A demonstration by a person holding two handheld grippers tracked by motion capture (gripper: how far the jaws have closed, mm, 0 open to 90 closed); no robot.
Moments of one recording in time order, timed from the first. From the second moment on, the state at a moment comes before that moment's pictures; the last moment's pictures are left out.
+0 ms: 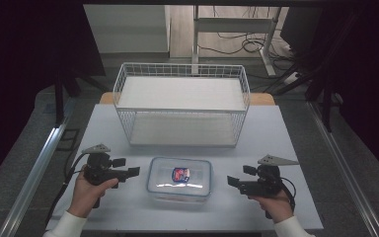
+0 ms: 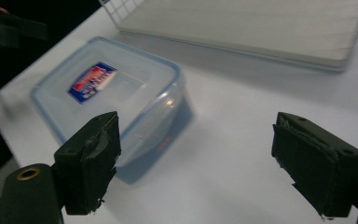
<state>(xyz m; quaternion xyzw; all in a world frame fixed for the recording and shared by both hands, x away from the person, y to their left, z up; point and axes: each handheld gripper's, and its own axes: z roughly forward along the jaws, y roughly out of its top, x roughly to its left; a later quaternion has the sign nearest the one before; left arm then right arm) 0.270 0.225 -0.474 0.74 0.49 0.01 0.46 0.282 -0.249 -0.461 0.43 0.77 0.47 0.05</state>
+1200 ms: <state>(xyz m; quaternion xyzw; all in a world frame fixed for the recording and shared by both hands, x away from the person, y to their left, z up) 0.312 0.195 -0.538 0.71 0.46 -0.21 0.49 0.298 -0.197 -0.489 0.43 0.77 0.47 -0.06</state>
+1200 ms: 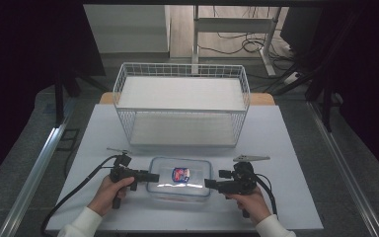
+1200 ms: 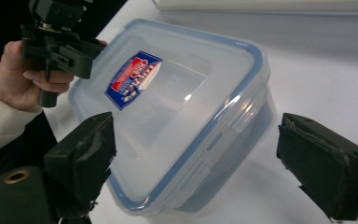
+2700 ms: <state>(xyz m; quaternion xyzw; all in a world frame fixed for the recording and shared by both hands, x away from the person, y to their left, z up) 0.297 0.199 -0.523 0.70 0.48 -0.17 0.50 0.308 -0.199 -0.505 0.52 0.70 0.47 -0.16</state>
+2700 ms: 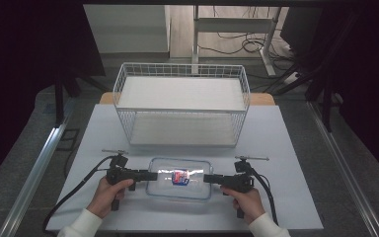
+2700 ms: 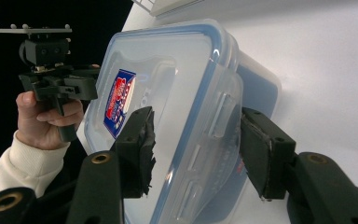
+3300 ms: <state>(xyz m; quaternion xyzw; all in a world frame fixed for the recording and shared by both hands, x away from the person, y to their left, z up) 0.287 0.200 -0.514 0.69 0.48 -0.15 0.52 0.301 -0.203 -0.496 0.52 0.69 0.48 -0.16</state>
